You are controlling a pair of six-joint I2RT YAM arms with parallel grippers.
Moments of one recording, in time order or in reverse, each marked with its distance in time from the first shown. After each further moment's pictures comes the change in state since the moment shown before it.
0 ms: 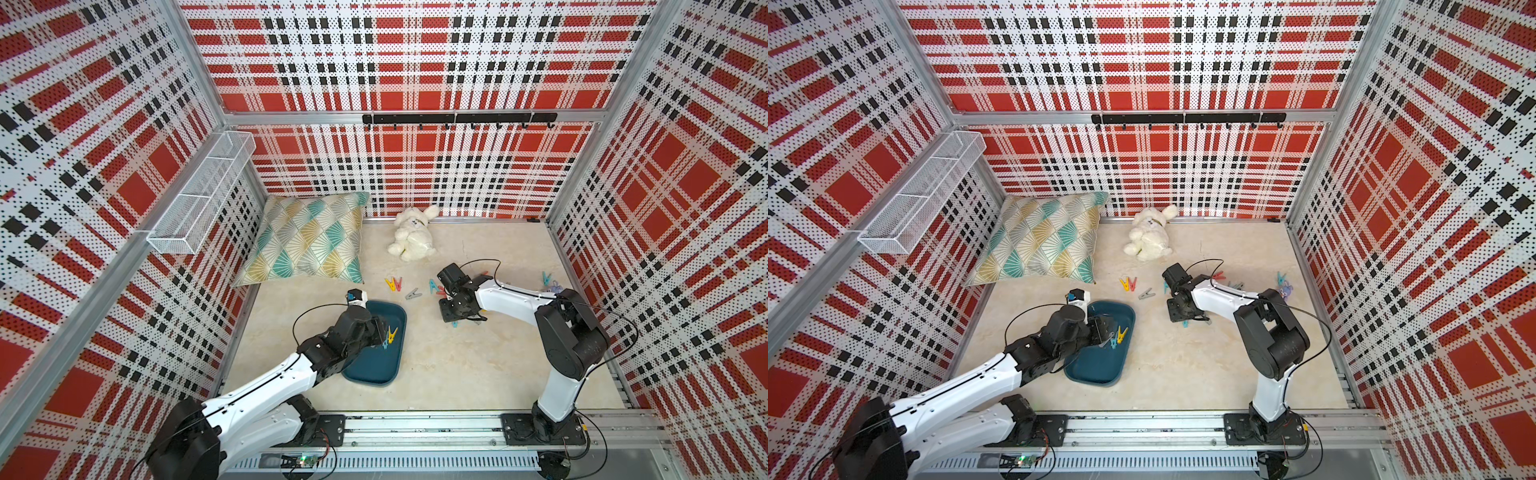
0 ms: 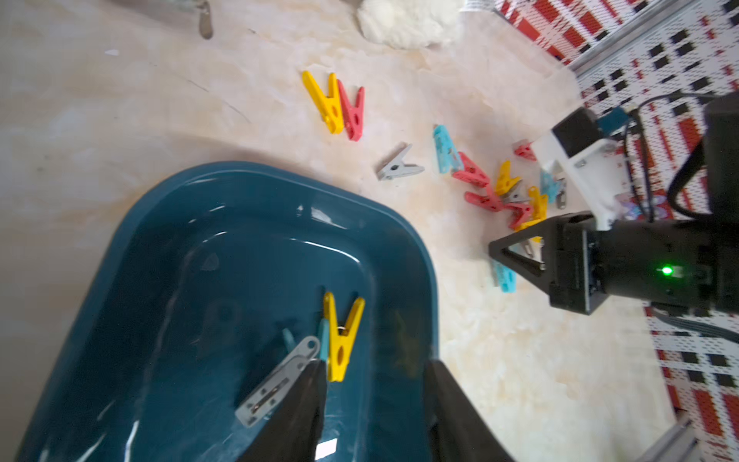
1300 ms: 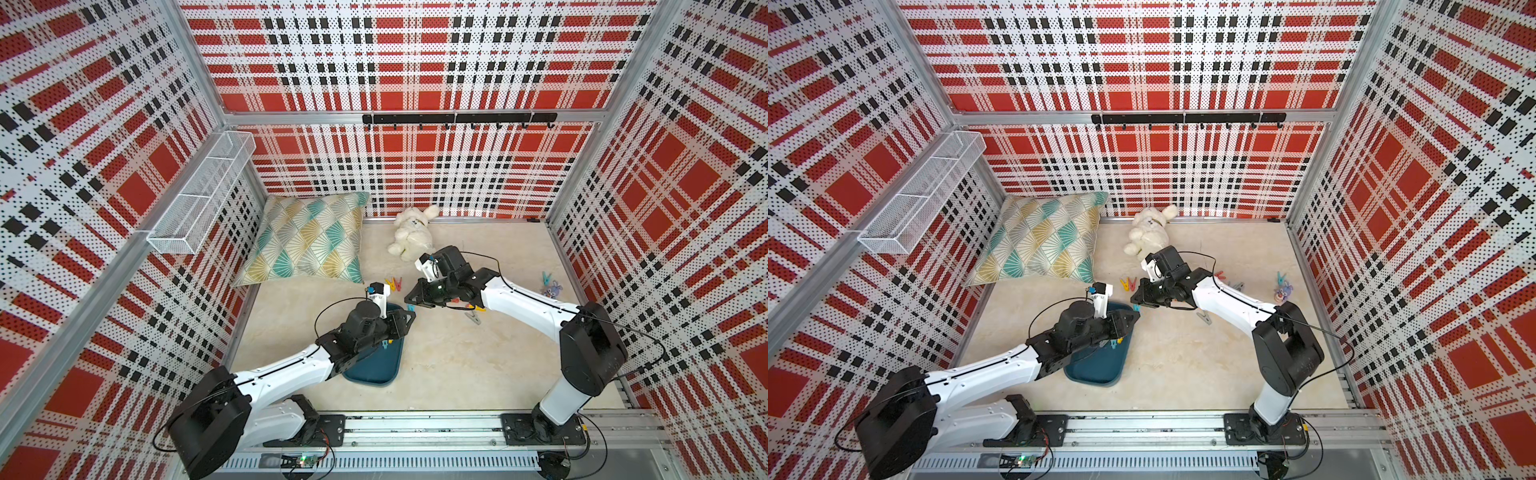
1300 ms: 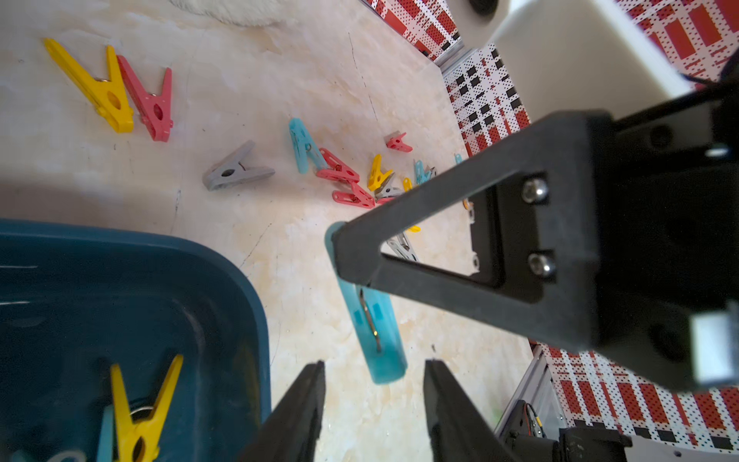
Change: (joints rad) left arm -0.045 0.197 -0.003 0.391 0.205 -0.050; right arm 0.079 -0.103 0.098 0.225 -0.554 0.301
